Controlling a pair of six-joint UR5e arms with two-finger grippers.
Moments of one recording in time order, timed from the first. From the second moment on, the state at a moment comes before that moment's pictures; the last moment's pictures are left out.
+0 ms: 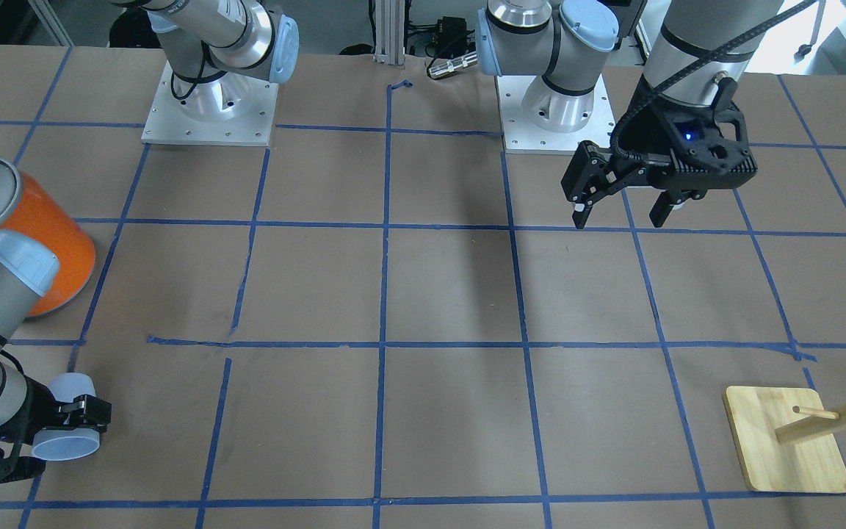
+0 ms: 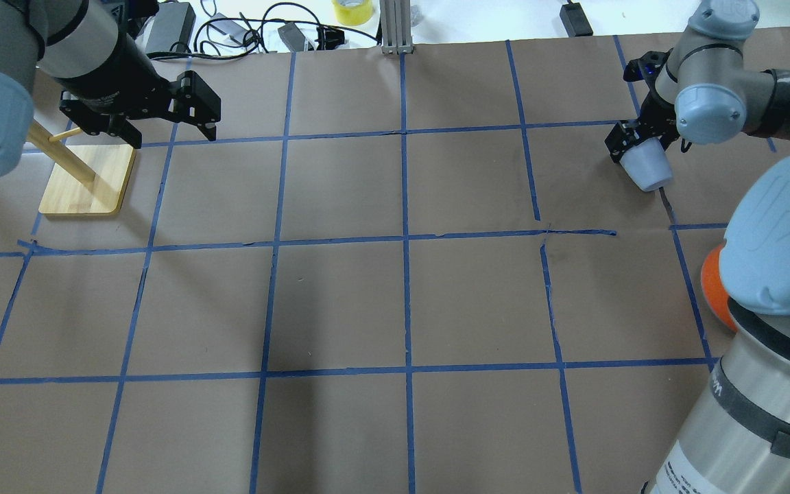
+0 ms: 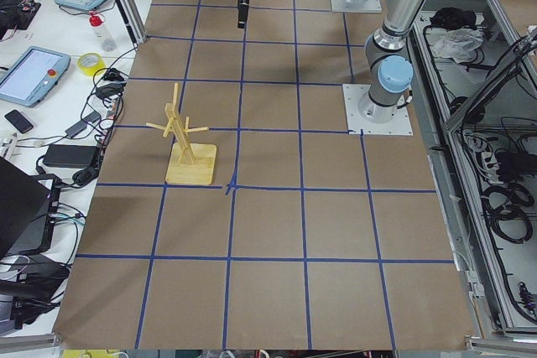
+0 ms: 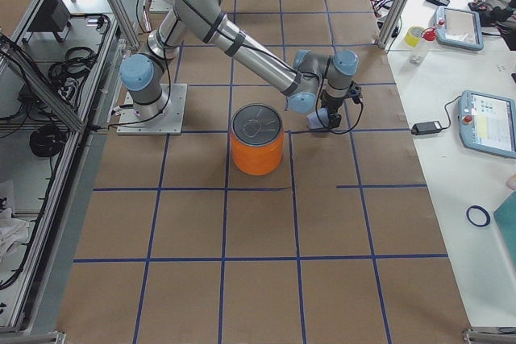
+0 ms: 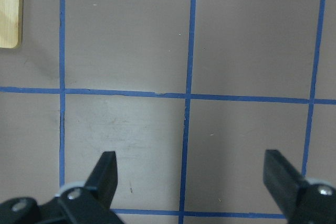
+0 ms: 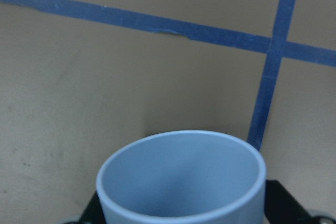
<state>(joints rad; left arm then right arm) -1.52 -1.56 -1.62 -1.36 1.56 -0.01 1.28 -0.92 1.49 -2.17 -1.58 -0.48</state>
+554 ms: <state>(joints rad) -1.52 -1.55 -1.61 -1.34 1.56 -0.02 1.28 -0.92 1.49 -2.17 -1.57 -0.49</state>
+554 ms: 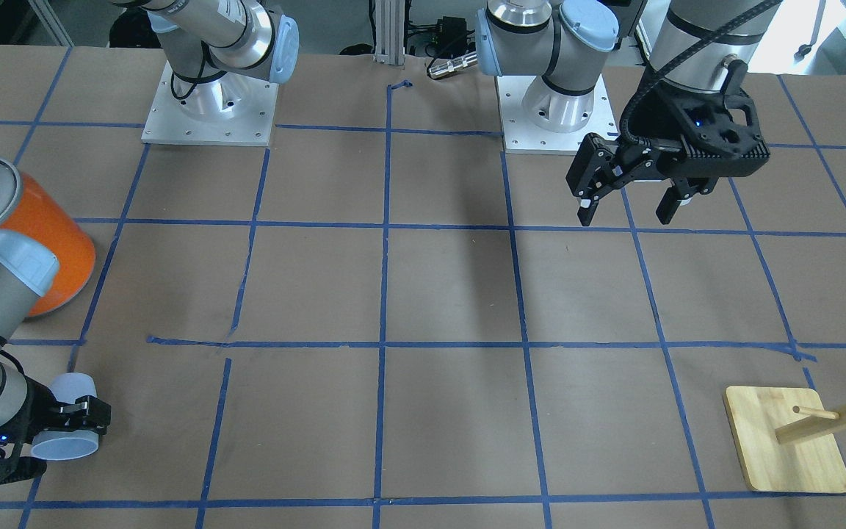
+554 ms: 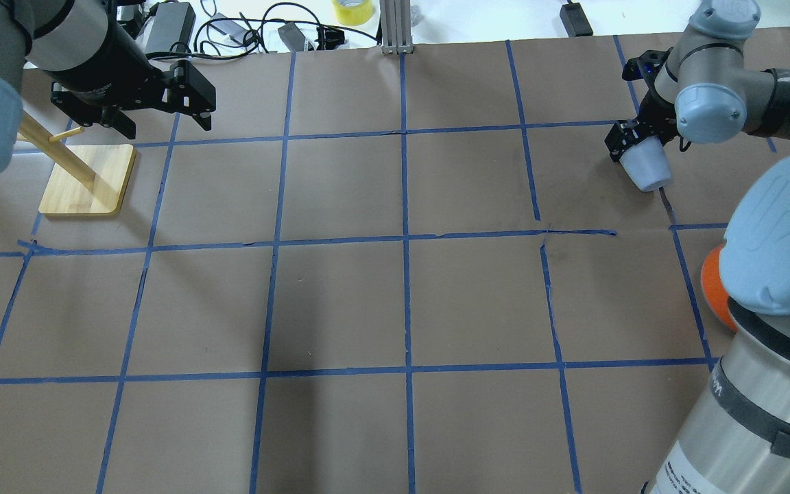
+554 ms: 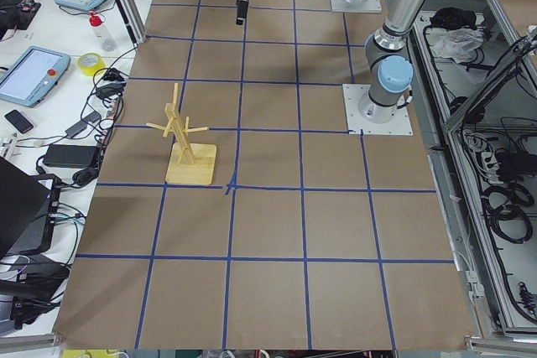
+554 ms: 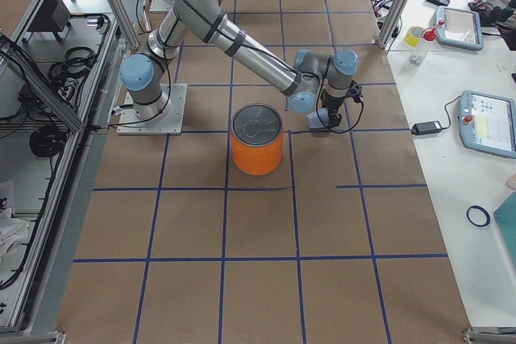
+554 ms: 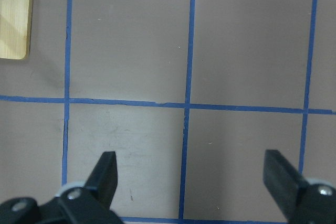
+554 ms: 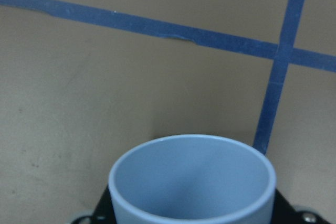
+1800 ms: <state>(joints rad) -1.52 -1.54 -1.61 -1.33 1.51 -0.03 1.56 -1.01 1.48 -2.16 -1.47 -0.16</state>
